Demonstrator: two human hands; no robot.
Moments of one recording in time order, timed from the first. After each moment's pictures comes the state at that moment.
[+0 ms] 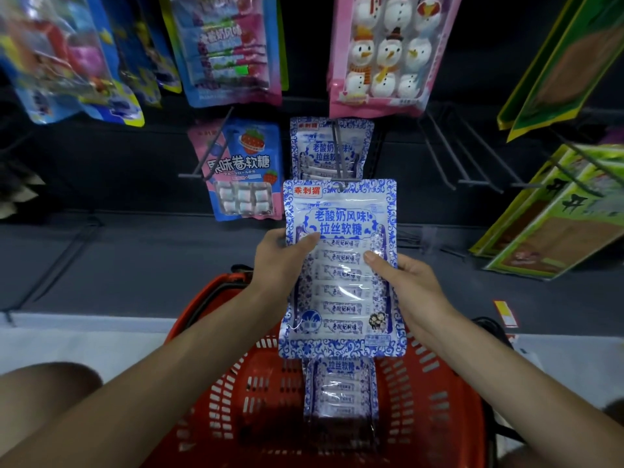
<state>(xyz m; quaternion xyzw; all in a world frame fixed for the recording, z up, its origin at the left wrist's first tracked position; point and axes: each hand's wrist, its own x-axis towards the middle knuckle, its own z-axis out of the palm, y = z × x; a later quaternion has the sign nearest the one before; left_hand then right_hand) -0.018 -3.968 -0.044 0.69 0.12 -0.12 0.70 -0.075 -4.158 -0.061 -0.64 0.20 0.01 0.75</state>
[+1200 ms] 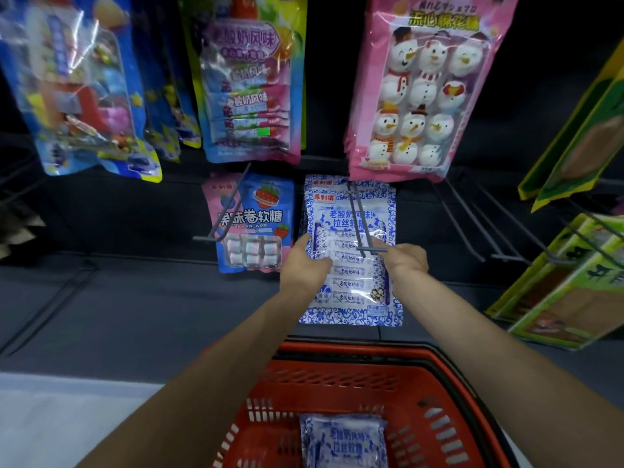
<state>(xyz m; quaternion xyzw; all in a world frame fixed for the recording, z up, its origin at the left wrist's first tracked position) 0.115 -3.991 -0.080 0.80 0.06 -0.07 0.59 0.113 -4.171 -0.067 -0.70 0.36 -0.08 0.61</state>
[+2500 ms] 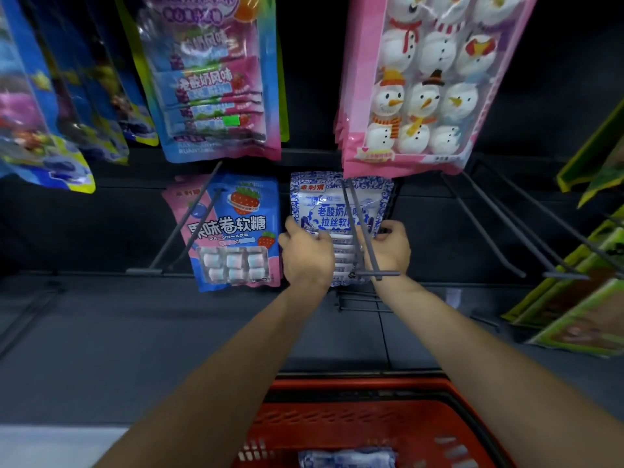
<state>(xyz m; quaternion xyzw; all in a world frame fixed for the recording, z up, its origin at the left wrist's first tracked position) 0.195 -4.041 -0.101 0.86 0.12 0.03 0.50 0.198 -4.168 -0.121 -0.76 0.30 -0.20 0.53</state>
